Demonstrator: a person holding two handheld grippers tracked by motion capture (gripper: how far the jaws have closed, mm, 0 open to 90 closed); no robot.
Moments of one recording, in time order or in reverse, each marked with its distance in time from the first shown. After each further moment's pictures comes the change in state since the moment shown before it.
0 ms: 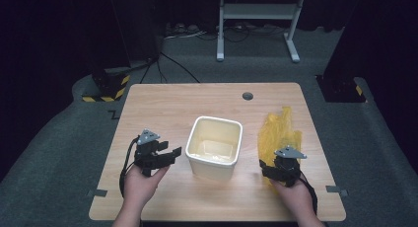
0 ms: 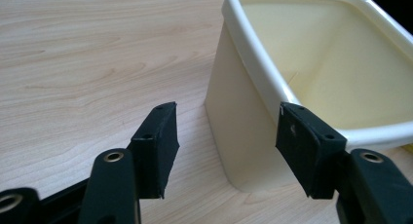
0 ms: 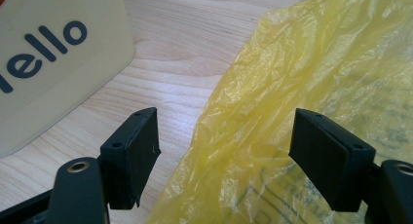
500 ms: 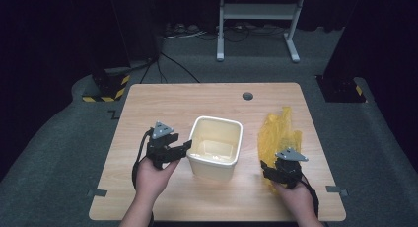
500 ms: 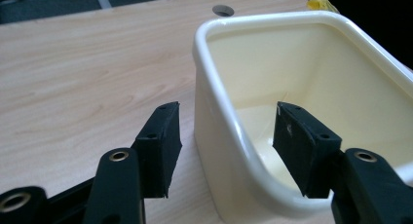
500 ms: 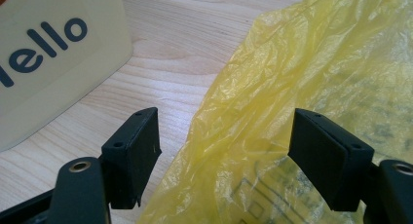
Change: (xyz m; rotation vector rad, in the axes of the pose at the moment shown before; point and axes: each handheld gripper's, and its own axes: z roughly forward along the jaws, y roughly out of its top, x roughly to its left) left arm -0.027 0.026 0.017 -0.022 0.028 0.099; right arm 0.001 -0.004 -0.005 -0.017 -0.020 -0.014
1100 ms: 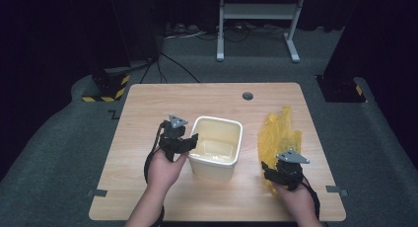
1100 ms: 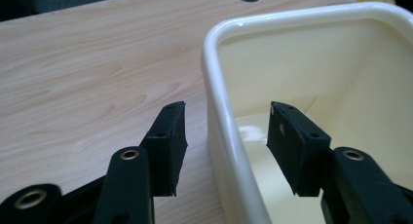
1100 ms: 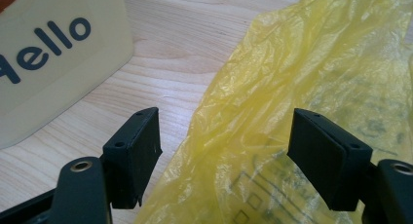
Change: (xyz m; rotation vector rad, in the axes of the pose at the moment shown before) left arm -0.013 0.018 0.034 0.081 0.109 0.010; right arm 0.001 -0.003 -0.006 -0.010 -0.007 0.003
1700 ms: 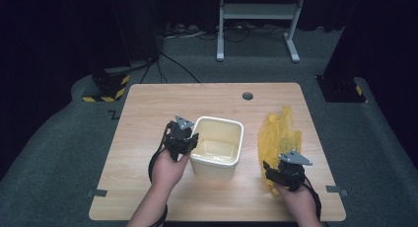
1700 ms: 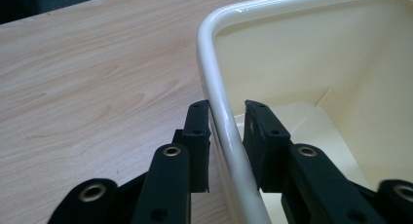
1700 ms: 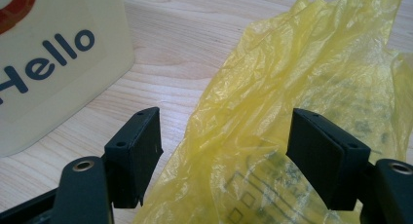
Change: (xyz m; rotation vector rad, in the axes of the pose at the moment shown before) left arm -0.007 -0.002 0.013 0.029 0.027 0.036; right arm -0.001 0.000 -0.006 -0.029 -0.012 0.008
